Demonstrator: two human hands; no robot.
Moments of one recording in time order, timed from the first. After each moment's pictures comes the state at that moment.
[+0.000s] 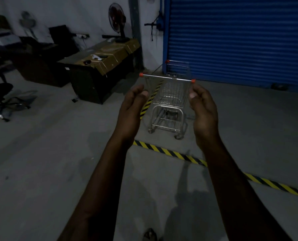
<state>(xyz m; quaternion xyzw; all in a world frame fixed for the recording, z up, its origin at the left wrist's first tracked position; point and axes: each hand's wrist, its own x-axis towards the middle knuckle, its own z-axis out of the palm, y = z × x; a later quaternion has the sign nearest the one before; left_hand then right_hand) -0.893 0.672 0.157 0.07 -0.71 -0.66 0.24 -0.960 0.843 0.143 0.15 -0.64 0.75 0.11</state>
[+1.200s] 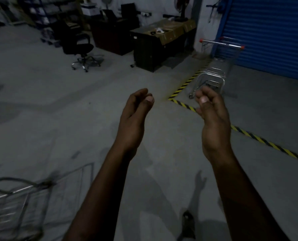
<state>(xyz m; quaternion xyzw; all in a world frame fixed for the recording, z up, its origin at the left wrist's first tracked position) -0.089 0.799 0.157 0.19 -0.68 -0.64 0.31 -0.209 0.937 0.140 0.23 -0.62 0.75 -0.03</state>
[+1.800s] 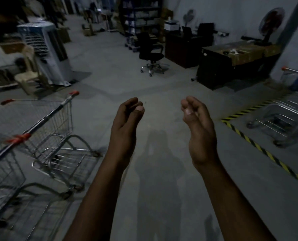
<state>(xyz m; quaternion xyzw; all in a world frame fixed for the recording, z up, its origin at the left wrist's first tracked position) 0.111 0.798 0.179 0.32 -0.60 -0.53 0.50 -0.045 0.869 0.165 0.41 -0.52 0.72 -0.22</state>
